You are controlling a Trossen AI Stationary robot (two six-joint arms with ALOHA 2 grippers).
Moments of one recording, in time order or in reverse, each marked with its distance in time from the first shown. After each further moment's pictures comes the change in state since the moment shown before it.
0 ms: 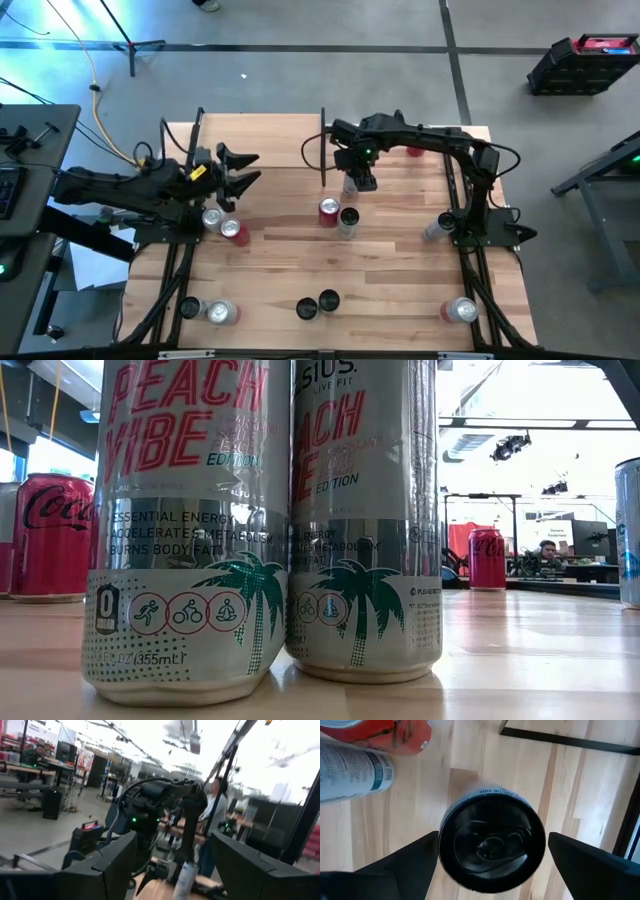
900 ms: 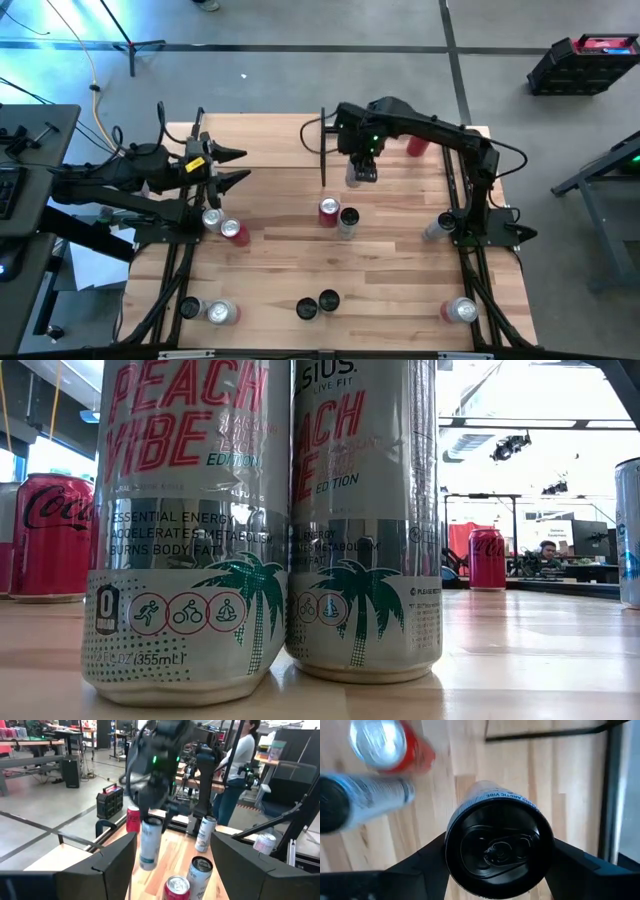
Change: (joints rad) left arm 0.000 -0.002 0.334 -0.642 -0.008 0.054; right arm 0.001 0.002 0.295 -0.262 -0.004 0.231
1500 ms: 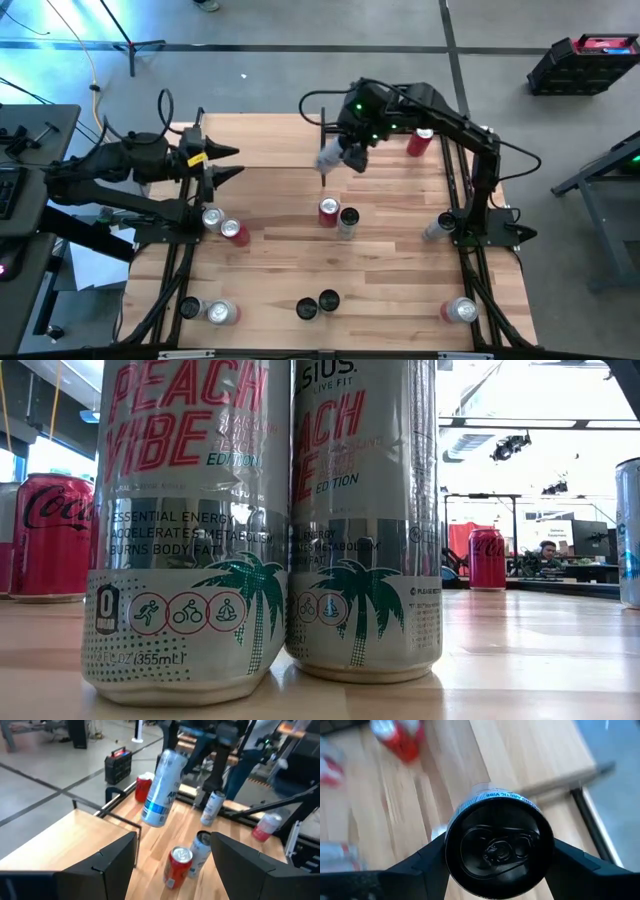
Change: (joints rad) left arm 0.048 0.103 0.251 -0.384 0.023 -0.127; right arm 0.079 -0.018 0.362 0.050 -0.019 0.311
